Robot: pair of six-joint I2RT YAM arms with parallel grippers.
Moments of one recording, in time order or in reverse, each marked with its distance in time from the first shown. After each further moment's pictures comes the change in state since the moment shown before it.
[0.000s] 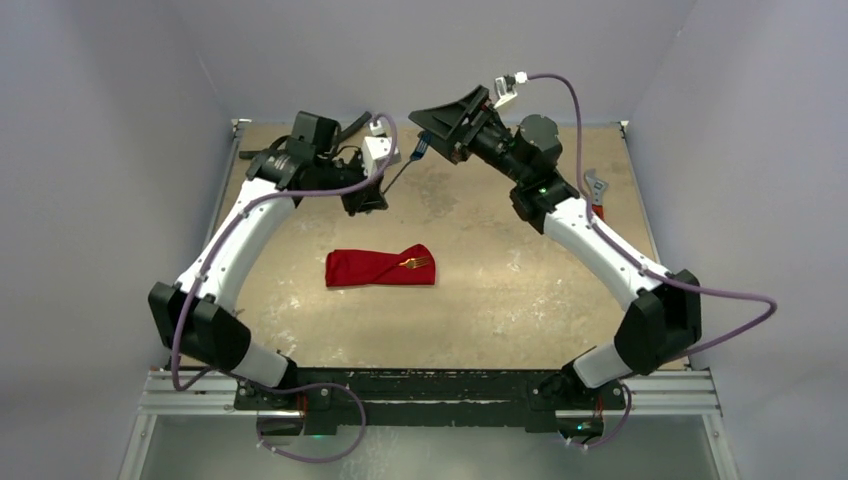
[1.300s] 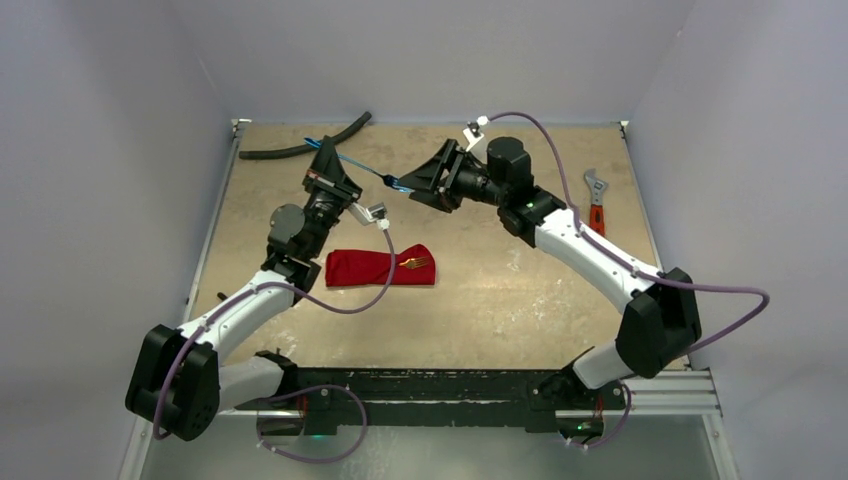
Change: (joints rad) left arm -0.060 -0.372 -0.957 1.743 -0.856 1.557; right arm 0.071 -0.045 -0.066 -0.443 -0.075 -0.123
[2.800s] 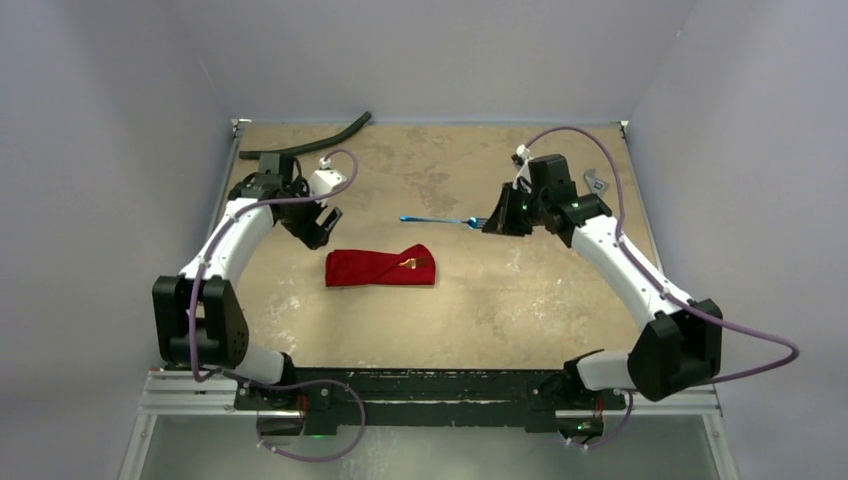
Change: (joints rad) left arm 0.314 0.270 0.541 -1.536 0.299 -1.424; right arm -0.235 -0.093 -0.057 -0.624 0.167 -0.661
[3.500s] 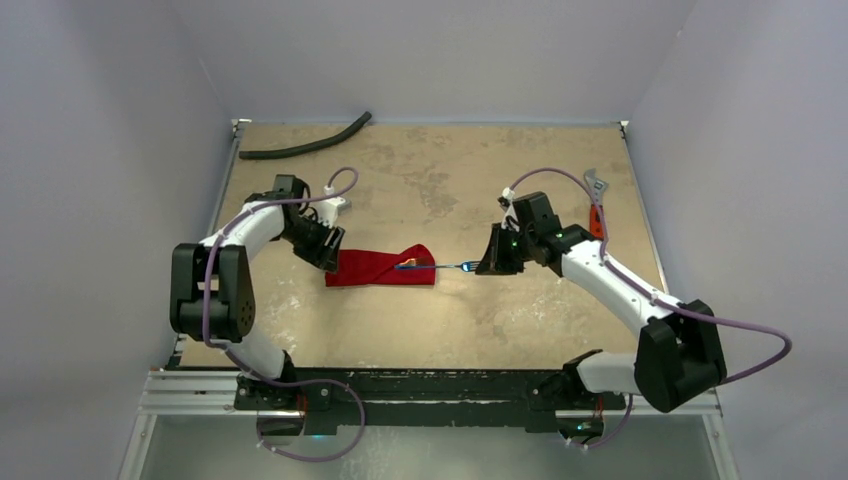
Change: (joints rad) left arm 0.057 0.198 -0.111 -0.060 0.177 -0.171; right arm 0.073 -0.084 -0.291 0.043 -0.031 0.043
